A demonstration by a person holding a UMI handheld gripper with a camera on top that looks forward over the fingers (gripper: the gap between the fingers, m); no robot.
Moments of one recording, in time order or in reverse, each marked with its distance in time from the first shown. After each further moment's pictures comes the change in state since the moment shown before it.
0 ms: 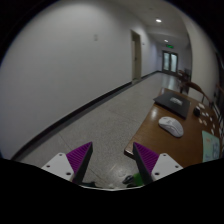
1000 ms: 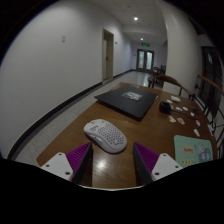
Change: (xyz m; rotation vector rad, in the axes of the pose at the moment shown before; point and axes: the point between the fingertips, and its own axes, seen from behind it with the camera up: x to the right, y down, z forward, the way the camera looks) arm 0.256 0.001 0.065 0.016 0.256 0.090
